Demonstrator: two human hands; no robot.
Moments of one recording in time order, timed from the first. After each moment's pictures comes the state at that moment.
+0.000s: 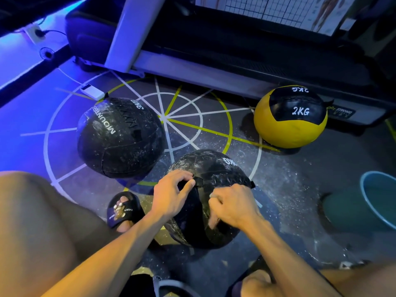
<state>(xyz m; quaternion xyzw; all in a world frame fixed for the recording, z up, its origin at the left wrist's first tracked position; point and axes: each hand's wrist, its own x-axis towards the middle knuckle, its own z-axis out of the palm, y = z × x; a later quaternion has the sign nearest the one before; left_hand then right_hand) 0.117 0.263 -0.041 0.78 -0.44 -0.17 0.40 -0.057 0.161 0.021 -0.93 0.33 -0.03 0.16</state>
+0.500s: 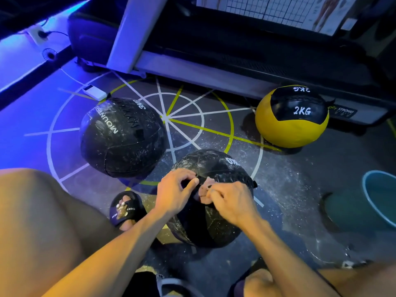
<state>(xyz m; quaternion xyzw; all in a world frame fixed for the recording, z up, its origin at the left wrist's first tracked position) 0.118 0.258 -0.041 0.78 -0.45 -0.18 0.40 -0.051 0.167 0.015 -0.91 0.33 -0.12 0.22</state>
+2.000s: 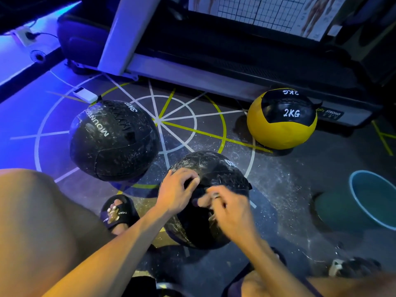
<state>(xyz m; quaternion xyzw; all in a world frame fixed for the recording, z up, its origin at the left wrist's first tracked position) 0.109 0.237 -0.039 0.75 -0.50 -0.20 0.38 -0.077 0.190 0.019 -0.84 0.38 -0.20 0.31</state>
